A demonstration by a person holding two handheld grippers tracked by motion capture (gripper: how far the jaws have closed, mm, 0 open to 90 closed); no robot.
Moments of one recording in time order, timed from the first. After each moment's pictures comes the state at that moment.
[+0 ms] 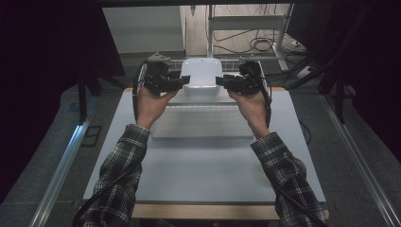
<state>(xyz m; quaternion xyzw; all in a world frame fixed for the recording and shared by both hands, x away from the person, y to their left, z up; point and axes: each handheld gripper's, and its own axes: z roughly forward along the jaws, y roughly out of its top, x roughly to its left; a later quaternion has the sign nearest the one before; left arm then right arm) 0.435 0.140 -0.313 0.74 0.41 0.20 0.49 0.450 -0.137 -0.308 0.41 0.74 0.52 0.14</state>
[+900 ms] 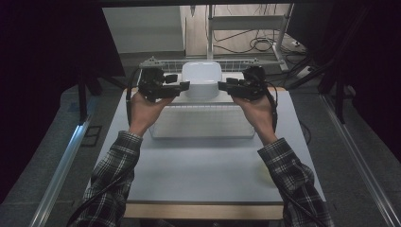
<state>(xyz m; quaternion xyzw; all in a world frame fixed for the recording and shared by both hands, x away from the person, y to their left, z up) 0.407 0.149 -0.314 0.75 0.38 0.18 0.51 0.431 -0.148 -0.307 0.38 0.75 0.52 0.14</state>
